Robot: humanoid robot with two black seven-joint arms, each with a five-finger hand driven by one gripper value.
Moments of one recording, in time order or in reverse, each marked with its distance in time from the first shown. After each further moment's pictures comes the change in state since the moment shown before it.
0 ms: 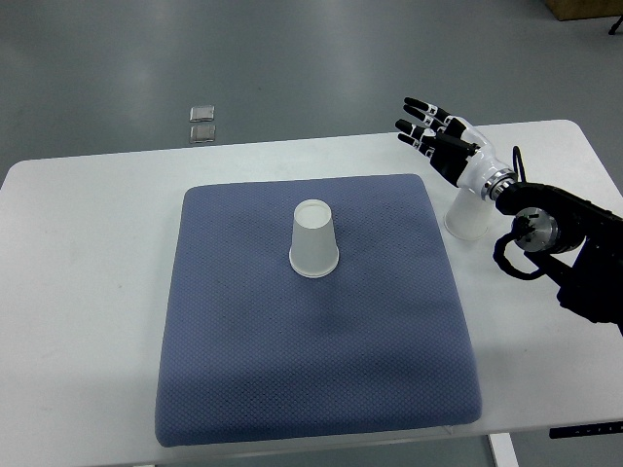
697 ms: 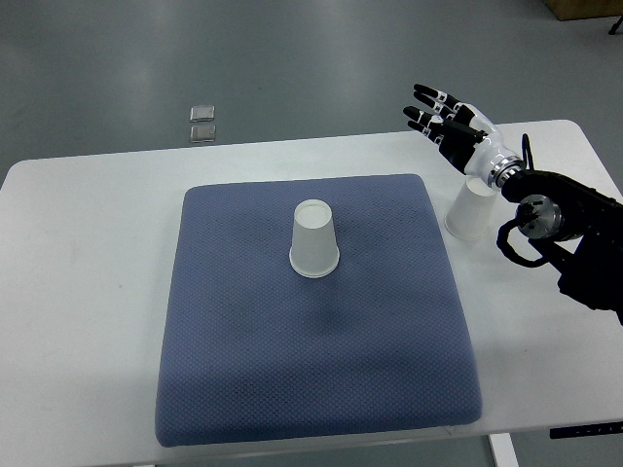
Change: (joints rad) left arm 0.003 0.000 -0.002 0.002 0.000 0.001 0.000; right arm 0.048 0.018 0.001 -0.095 0.000 0.001 0.000
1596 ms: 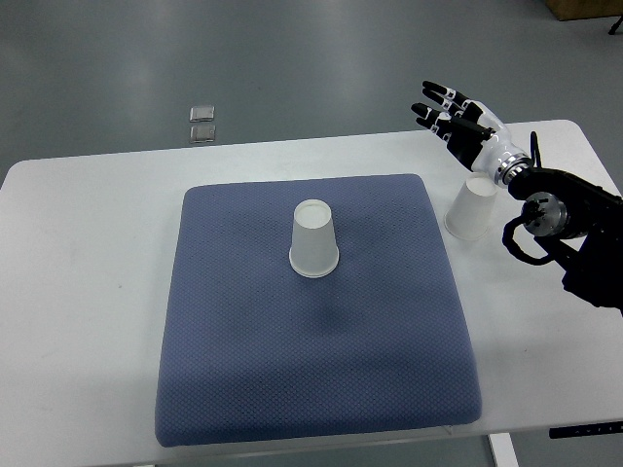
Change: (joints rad) left arm -0.001 0.000 0.000 -0.001 0.000 0.000 0.000; right arm 0.008 -0.009 0.000 -0.014 0.000 0.005 0.008
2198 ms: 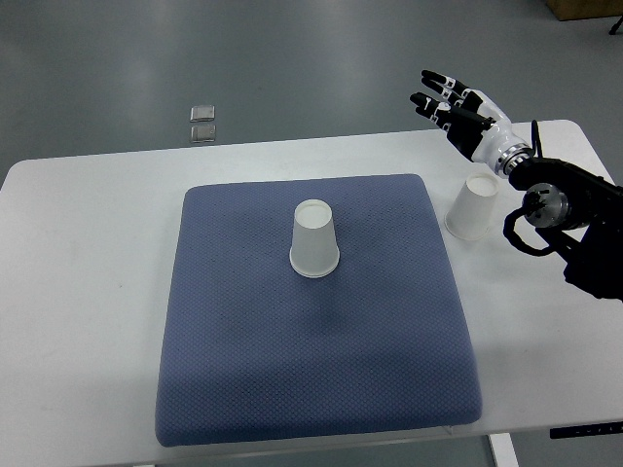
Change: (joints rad) left arm 0.000 0.000 0.000 0.000 0.000 0.000 0.000; right arm 0.029 -0.023 -0.013 -0.002 -0.047 0.020 0.003
